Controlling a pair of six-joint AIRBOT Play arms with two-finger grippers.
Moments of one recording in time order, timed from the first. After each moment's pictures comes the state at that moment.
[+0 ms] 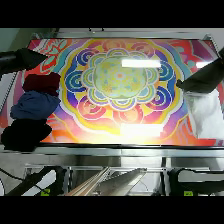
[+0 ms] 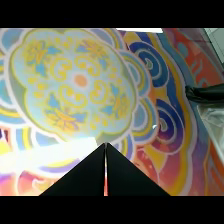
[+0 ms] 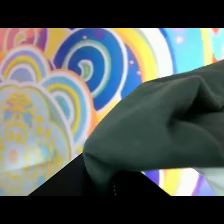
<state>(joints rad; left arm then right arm) 0.24 -1.13 1.51 -2.43 1.26 1.91 -0.47 -1.56 1.82 -1.13 1.21 1.82</state>
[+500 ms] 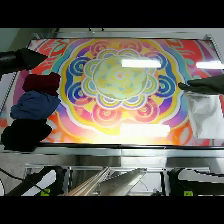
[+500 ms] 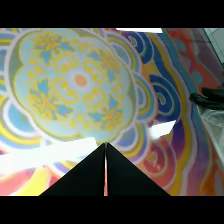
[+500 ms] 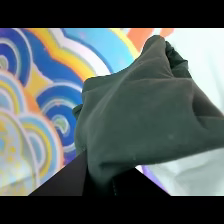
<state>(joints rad) 0.24 -1.13 1.51 -2.43 1.26 1.91 -0.66 -1.49 1.82 -1.18 1.34 1.79</state>
